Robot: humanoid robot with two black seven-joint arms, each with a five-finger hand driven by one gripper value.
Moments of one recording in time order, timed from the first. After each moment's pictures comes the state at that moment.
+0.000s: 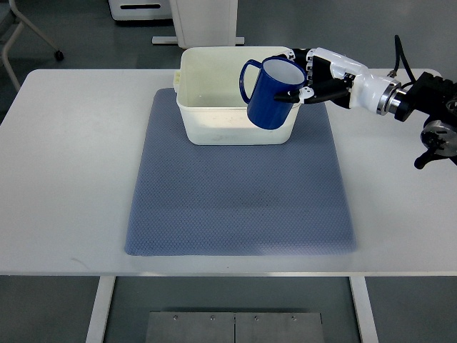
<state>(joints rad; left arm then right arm) -0.02 0.00 -0.59 -0.14 0.30 -0.04 -0.01 1.04 -0.49 0.52 1.12 -0.52 0.35 0.10</state>
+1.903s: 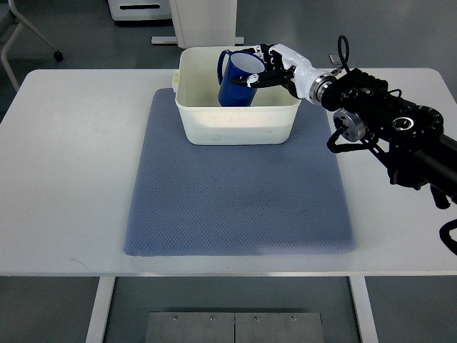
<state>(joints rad) -0.02 0.00 -0.59 -0.14 0.30 -0.04 -0.01 1.19 -0.08 0.32 0.63 -0.45 0.06 0.07</state>
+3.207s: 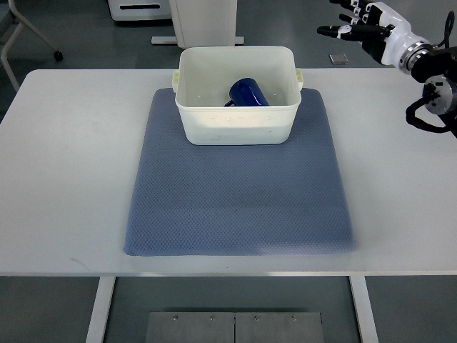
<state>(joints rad) -0.02 0.00 -0.59 -0.14 0.30 -0.04 -0.01 1.13 -0.38 0.50 0.73 -0.22 0.06 0.07</state>
